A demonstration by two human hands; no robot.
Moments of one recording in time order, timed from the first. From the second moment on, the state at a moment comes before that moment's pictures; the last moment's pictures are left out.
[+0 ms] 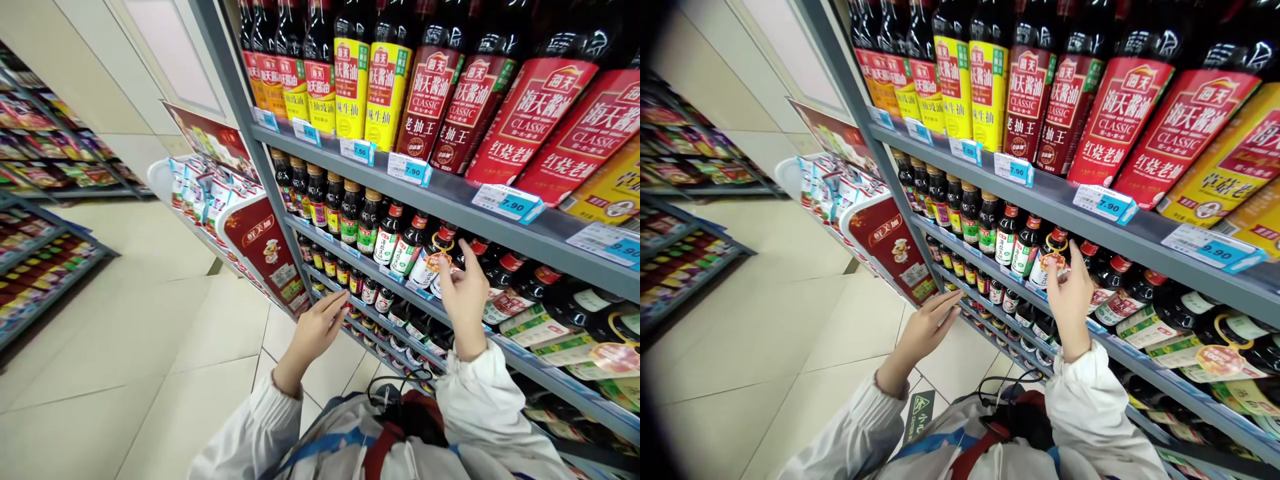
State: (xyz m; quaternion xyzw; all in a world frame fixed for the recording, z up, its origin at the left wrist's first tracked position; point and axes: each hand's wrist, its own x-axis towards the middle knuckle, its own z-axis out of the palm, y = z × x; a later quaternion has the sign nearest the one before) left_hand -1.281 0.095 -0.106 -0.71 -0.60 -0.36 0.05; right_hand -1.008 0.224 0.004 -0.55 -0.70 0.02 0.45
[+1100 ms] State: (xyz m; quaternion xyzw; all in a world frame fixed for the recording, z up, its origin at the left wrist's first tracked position) left_hand -1.253 0.195 -0.116 -0.80 -0.48 -0.36 -0.02; right_hand -1.058 0.260 0.042 -0.77 -0.60 -0.12 0.17
